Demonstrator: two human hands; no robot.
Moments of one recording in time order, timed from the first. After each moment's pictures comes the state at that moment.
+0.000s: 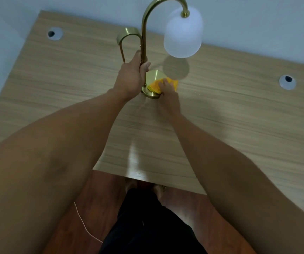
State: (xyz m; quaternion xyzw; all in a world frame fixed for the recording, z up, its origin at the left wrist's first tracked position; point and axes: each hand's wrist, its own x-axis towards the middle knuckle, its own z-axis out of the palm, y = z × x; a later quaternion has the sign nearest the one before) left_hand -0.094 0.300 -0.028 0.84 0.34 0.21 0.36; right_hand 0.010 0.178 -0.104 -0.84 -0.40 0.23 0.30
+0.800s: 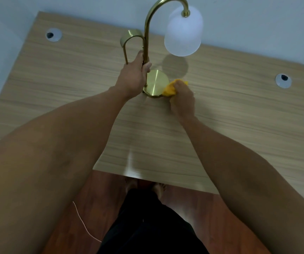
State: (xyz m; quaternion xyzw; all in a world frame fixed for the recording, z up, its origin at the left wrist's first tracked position) left_hand -0.095 0.305 -0.023 0.86 0.32 0.15 0.35; right_hand 0.024 0.149 -0.085 -0.87 -0.33 0.12 0.36
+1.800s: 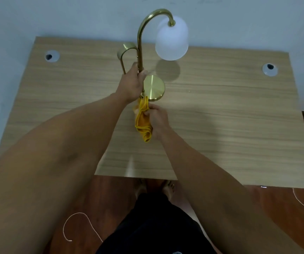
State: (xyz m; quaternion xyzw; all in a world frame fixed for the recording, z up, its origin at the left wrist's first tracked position) left_hand -0.097 0.300 -0.005 0.84 0.35 0.08 0.40; right_hand -0.080 0.167 -0.069 -0.65 0.05 0.44 0.62
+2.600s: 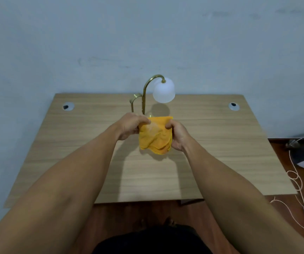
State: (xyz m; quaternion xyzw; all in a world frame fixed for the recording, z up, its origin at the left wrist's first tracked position) left_hand -0.159 0.288 0.074 0.64 0.35 -0.03 0.68; right_hand -0.051 0.120 0.040 -0.52 0.07 0.49 0.69
